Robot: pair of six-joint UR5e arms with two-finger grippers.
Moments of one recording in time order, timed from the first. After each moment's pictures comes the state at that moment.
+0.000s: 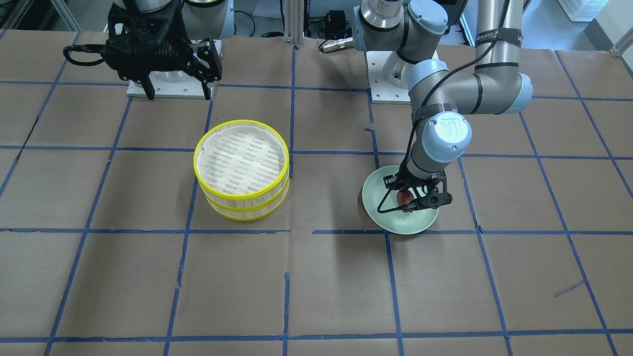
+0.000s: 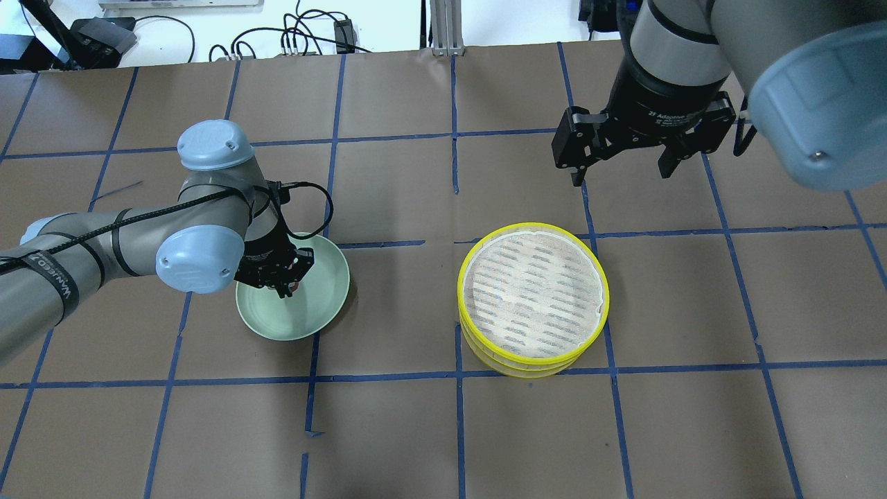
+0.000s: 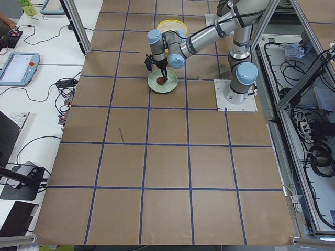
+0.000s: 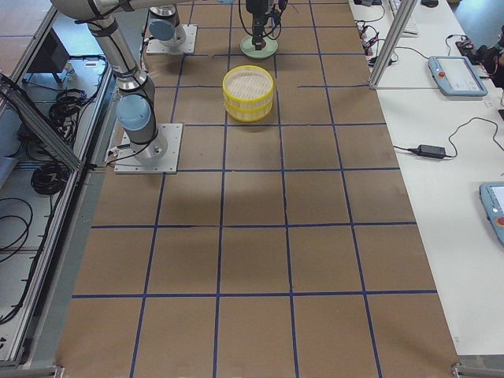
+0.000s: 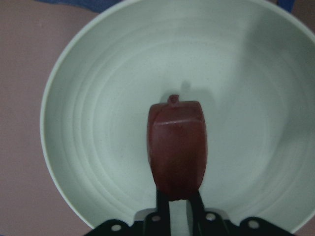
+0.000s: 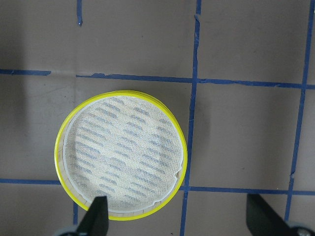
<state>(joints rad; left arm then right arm) -1.52 -1.81 -2.01 -1.10 1.64 -0.16 1.71 -1.64 1.57 -1.55 -1.59 0.05</state>
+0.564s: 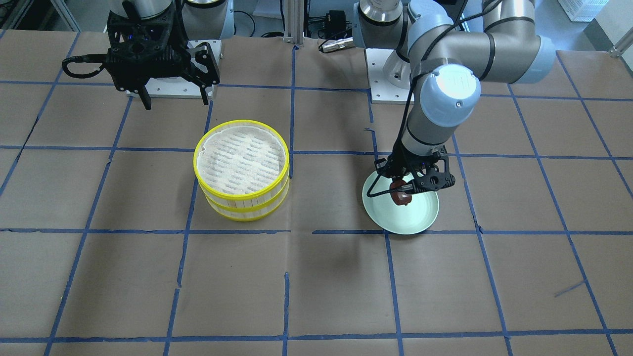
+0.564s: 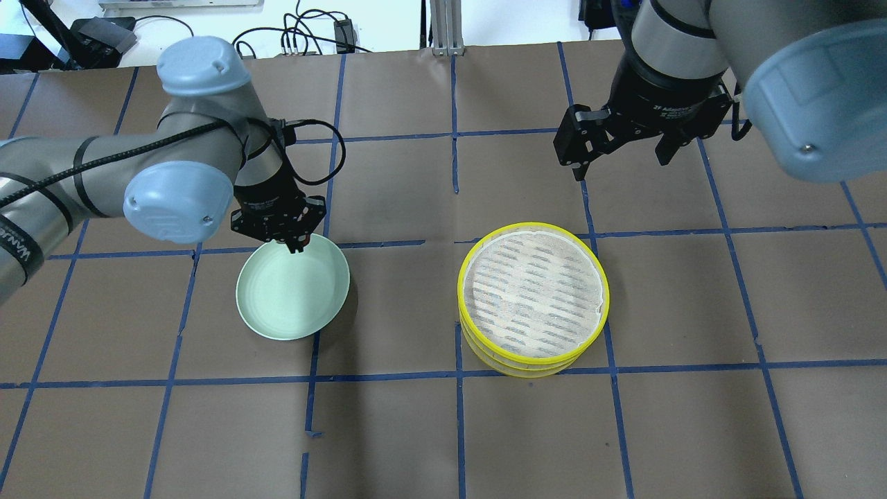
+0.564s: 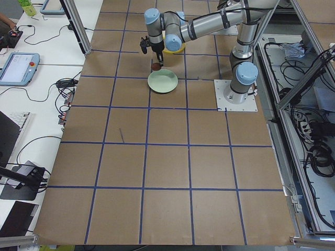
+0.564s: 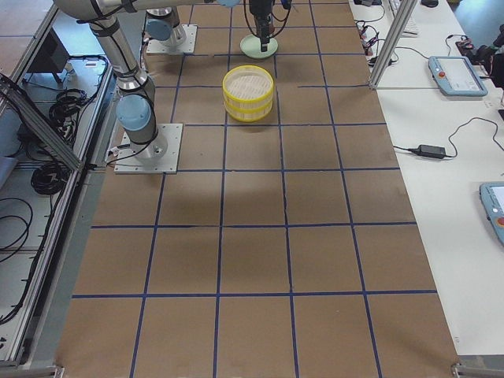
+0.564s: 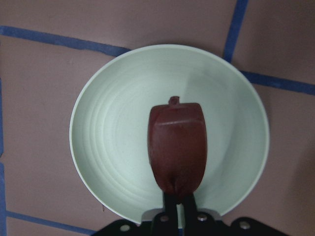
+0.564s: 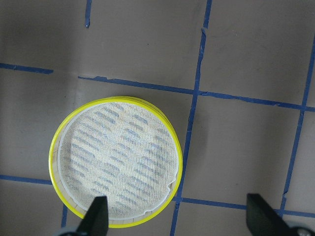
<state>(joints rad) -1.65 -1.72 -1.78 -1.33 1.57 -0.27 1.70 -1.63 1.57 -1.58 -1.59 -0.03</state>
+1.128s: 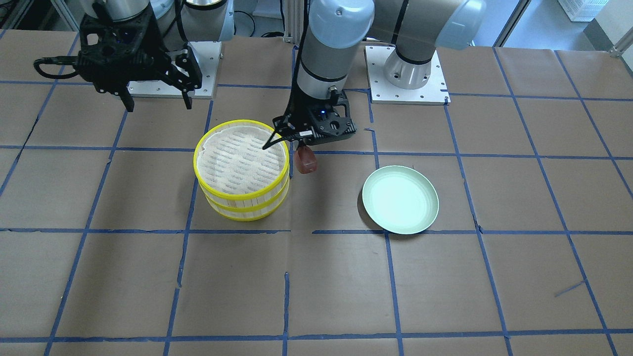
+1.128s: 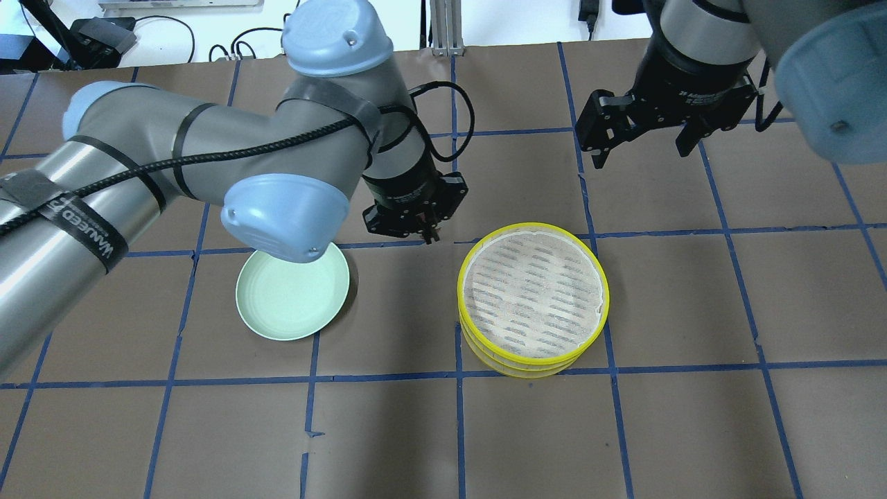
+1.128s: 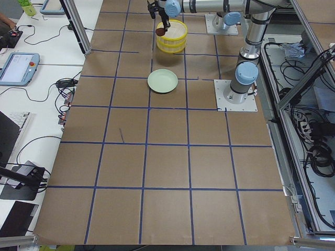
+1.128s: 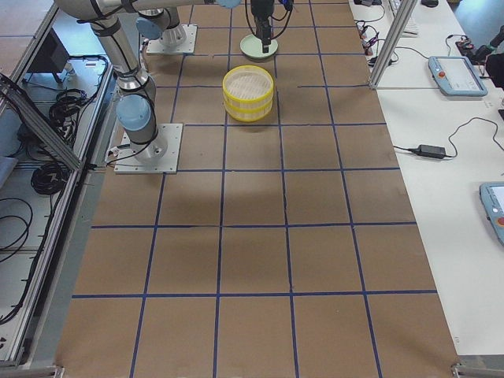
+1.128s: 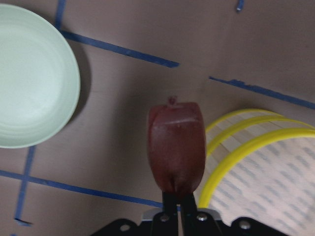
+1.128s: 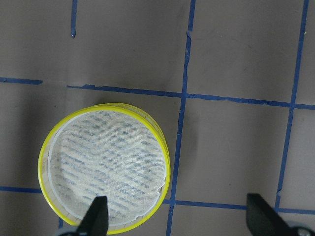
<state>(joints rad) -1.95 -1.72 -1.67 -1.28 1.41 -0.74 1.62 -1.63 1.56 -1.57 -1.57 -0.03</state>
